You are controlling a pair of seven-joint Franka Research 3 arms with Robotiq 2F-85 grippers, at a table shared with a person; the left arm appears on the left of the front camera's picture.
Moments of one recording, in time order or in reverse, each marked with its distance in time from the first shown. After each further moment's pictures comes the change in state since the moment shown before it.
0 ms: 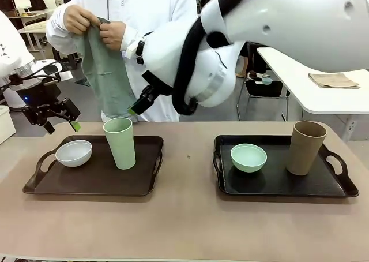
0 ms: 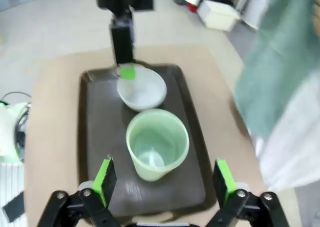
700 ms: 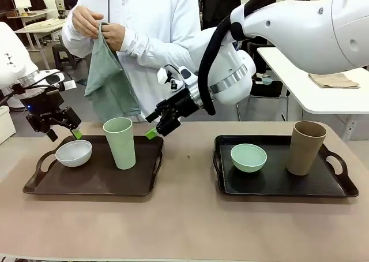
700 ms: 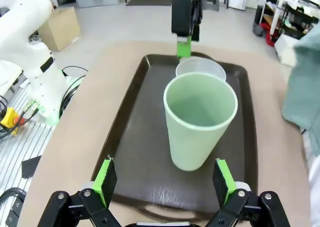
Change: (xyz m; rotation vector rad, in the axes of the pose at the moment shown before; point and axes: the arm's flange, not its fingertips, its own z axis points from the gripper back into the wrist) left arm 0.002 0.011 -0.024 -0.025 0.035 -0.053; right arm -0.098 -0.049 -0.027 0.390 -0.125 0.085
